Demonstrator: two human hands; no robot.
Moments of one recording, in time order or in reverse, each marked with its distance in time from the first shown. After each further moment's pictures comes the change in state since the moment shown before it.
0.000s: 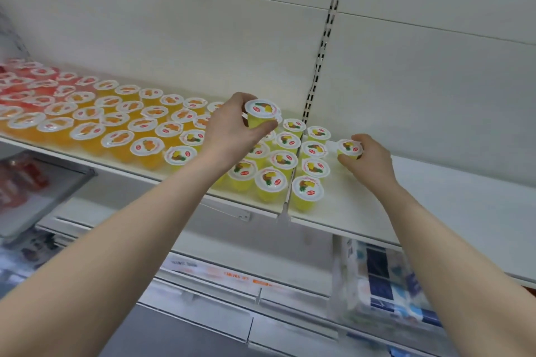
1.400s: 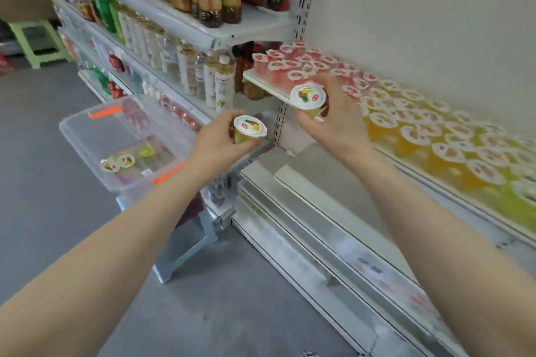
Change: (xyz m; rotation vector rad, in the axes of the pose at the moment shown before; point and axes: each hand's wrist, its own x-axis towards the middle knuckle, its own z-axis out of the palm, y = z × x) left_hand -0.148 -0.345 -0.467 0.131 0.204 -0.361; right_hand -0.230 -0.532 0.331 0.304 -0.285 -0.799
